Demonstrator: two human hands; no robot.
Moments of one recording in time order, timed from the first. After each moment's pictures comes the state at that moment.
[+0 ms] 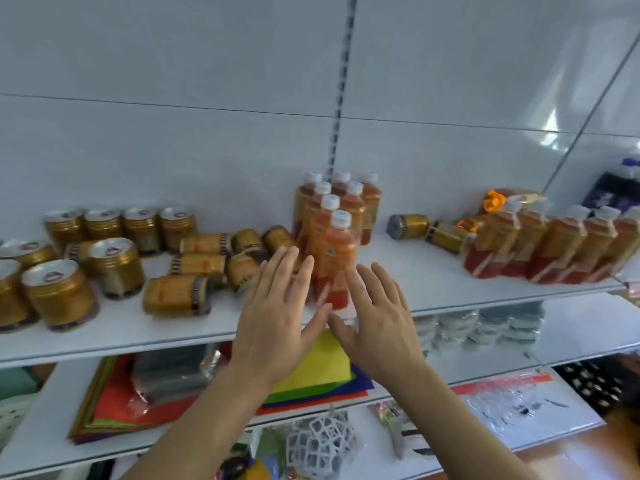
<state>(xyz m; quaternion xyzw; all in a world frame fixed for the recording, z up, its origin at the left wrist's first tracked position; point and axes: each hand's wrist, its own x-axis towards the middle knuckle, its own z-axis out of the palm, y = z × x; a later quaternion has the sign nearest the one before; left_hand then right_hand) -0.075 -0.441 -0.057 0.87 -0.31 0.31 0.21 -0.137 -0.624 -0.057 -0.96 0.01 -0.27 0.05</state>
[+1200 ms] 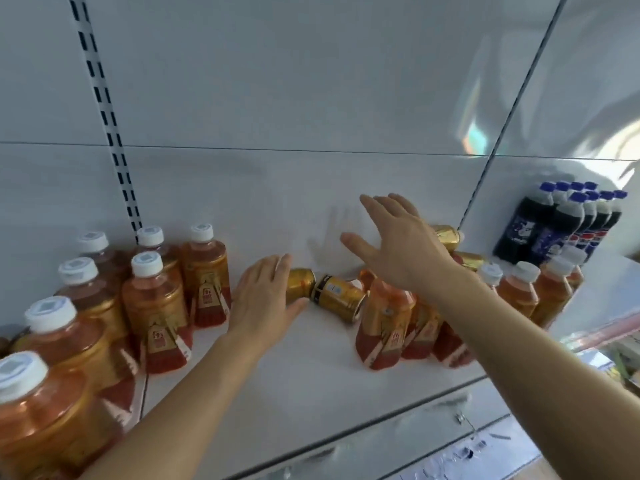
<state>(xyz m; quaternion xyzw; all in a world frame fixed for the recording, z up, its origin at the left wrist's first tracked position) 0.120 -0.792 -0.058 0.91 -0.32 0.16 0.19 -0.007 -0.988 0.099 -0.98 0.10 -0.18 0.04</state>
